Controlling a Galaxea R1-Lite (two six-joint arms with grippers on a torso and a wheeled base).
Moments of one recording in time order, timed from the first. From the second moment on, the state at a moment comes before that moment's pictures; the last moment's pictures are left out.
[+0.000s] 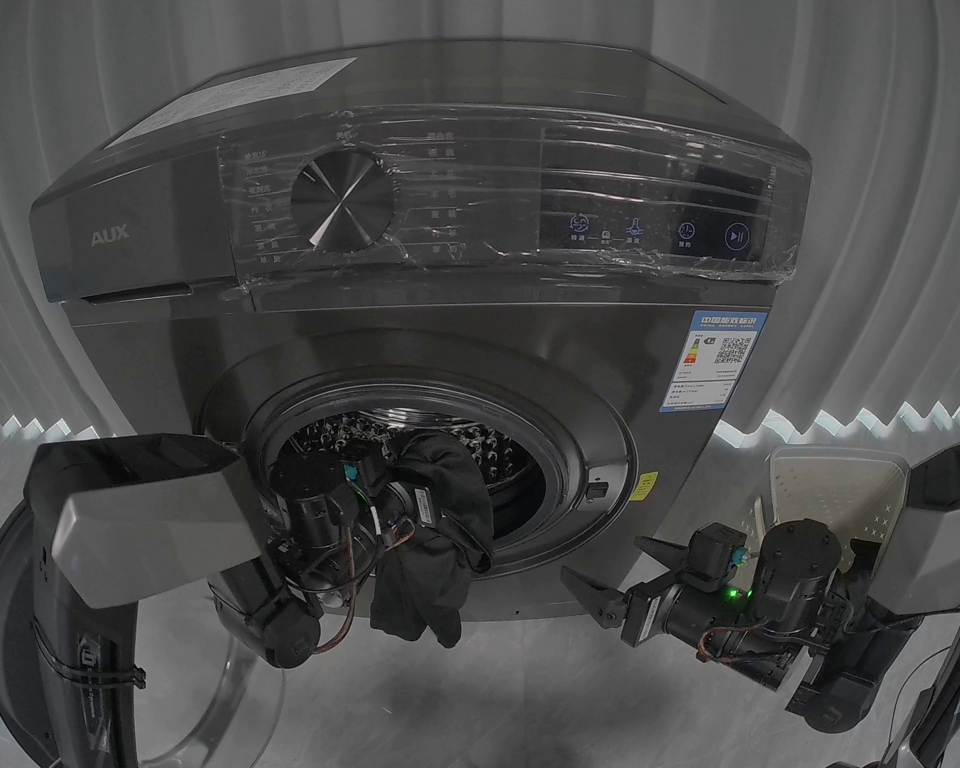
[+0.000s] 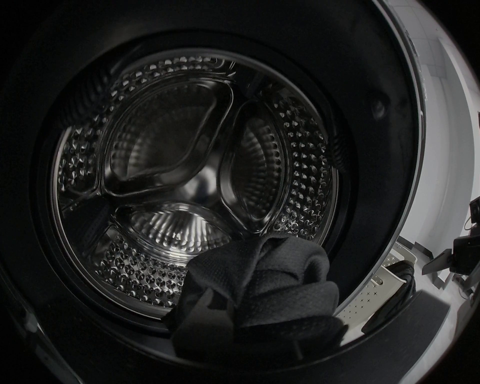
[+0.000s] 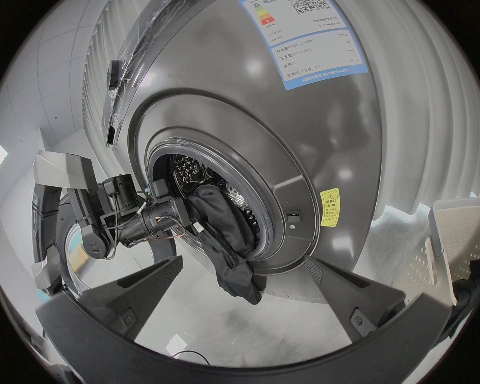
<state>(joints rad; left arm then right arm) -0.52 2.30 -0.76 -1.55 0.14 -0.09 0.72 2.00 -0.25 -1.55 -0.11 0.28</state>
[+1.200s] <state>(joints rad) -0.45 2.61 -1.33 -1.31 0.17 -0.07 0.73 2.03 -0.23 -1.55 -0.11 0.28</state>
